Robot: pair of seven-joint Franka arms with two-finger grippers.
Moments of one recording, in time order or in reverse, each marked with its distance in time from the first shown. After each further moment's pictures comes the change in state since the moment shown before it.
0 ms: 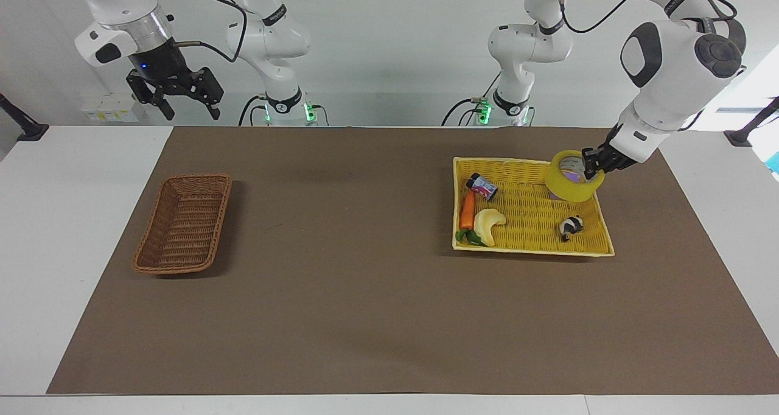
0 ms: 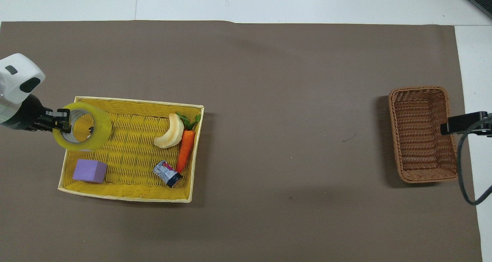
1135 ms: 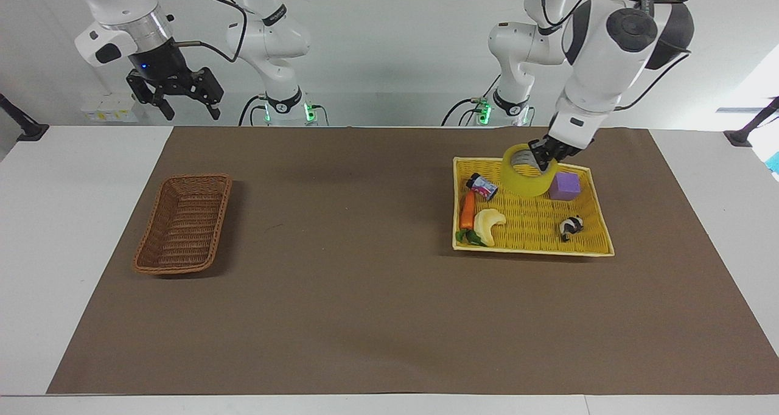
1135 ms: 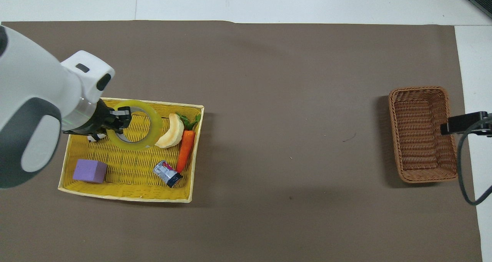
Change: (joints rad) left arm -0.264 0.000 -0.045 0.047 0.001 -0.028 -0.451; right arm 0.000 0.000 0.000 0.000 0.000 0.000 0.000
